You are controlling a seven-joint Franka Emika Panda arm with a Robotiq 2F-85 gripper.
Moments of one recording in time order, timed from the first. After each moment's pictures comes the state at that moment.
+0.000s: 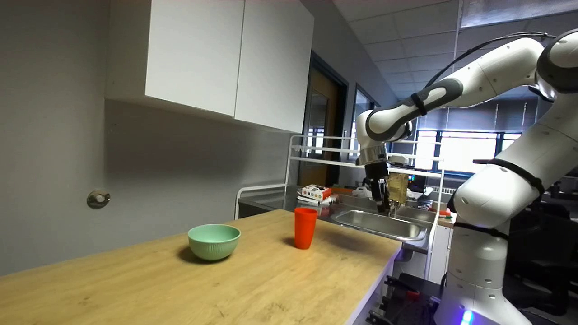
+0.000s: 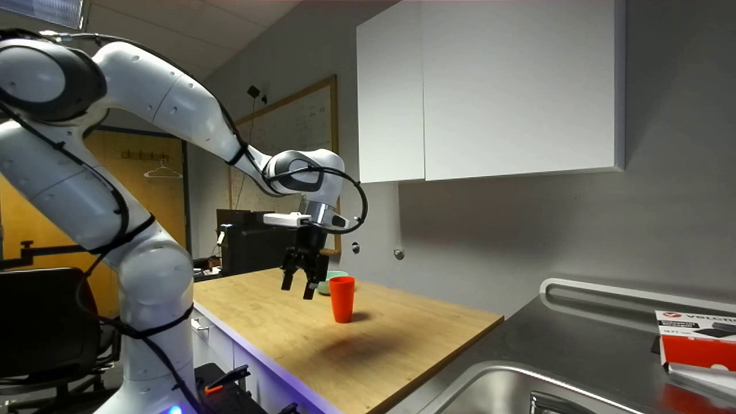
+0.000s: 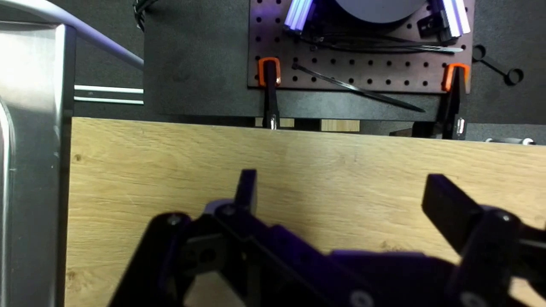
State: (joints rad) arm -0.13 -0.62 -0.18 -2.70 -0.17 1.77 -0.22
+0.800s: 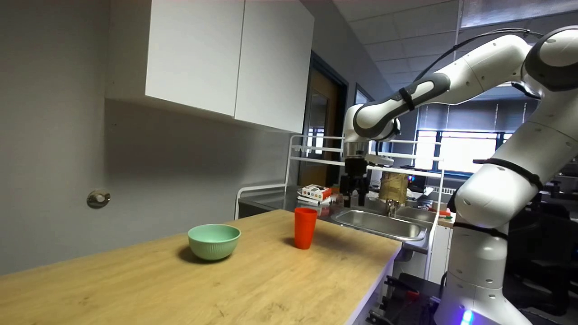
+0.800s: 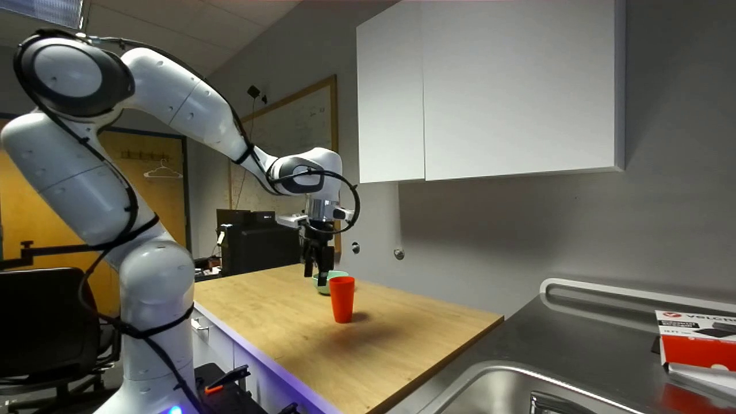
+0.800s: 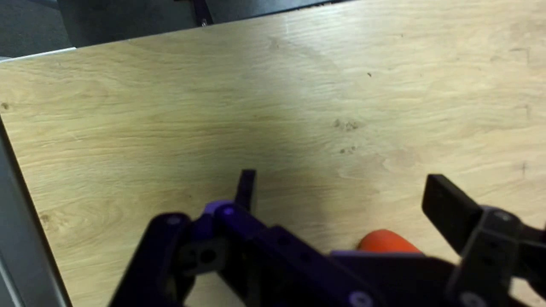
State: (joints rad) arm -0.10 -0.54 -0.08 -2.65 0.00 2.01 0.06
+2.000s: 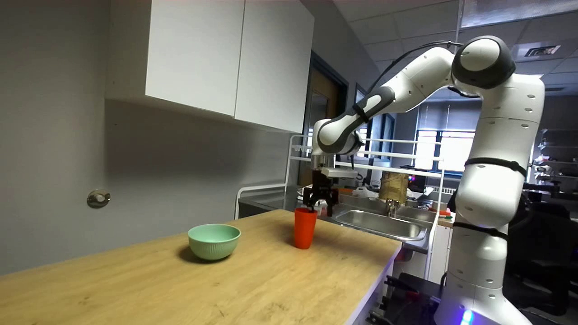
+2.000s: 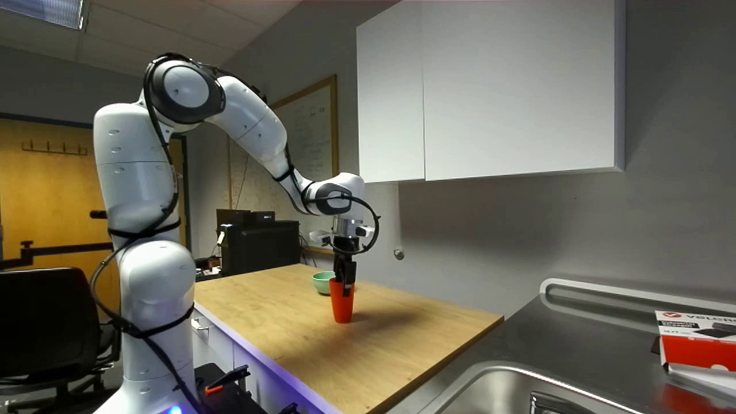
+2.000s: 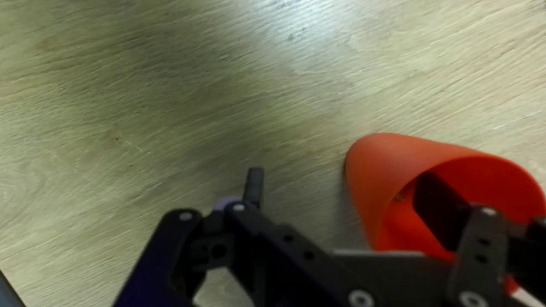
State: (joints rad) arm -0.08 -0.12 -0.01 -2.41 0.04 2.20 0.32
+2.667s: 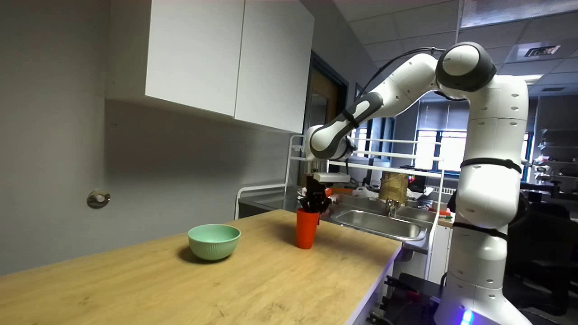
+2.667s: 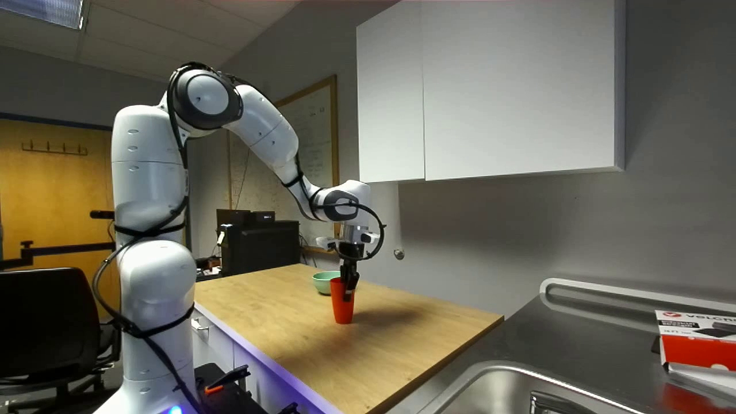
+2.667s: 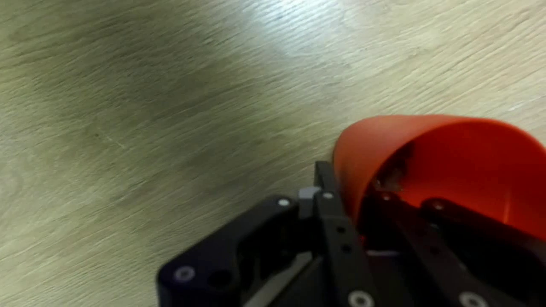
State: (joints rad) arm -0.07 -0.02 -0.02 -2.35 0.04 2.21 0.36
